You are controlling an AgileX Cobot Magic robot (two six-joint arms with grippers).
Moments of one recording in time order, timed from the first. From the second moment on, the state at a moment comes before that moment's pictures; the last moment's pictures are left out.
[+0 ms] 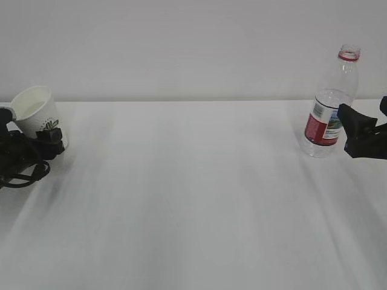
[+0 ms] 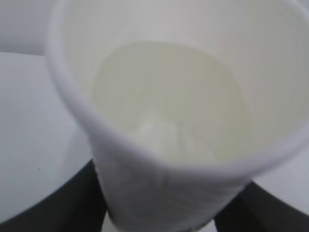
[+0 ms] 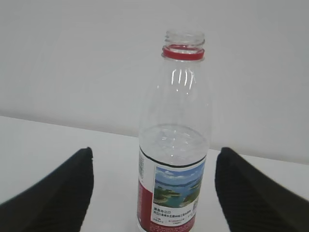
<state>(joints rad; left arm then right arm) -0.01 2.17 -0.75 0.05 -1.06 -0.19 -0.01 1.67 -0.36 -0.17 -1.14 -0.05</state>
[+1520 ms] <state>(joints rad) -0.01 2.06 -0.57 0.10 -1.08 -0.19 -0.01 1.67 -0.36 -0.20 -1.14 -0.03</state>
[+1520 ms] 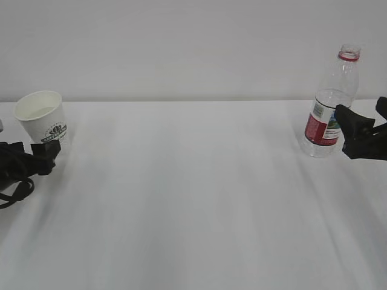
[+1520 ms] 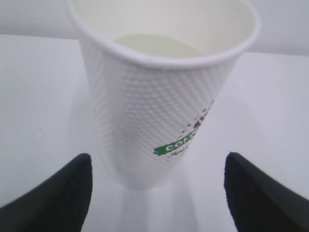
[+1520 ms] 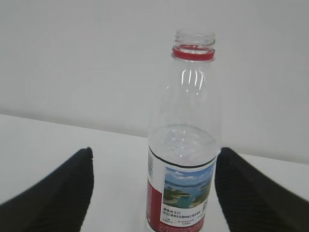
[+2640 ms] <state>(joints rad) -0.01 1.57 -0.35 0.11 -1.05 -0.19 -0.01 1.49 -0.31 -0.17 -1.13 0.01</state>
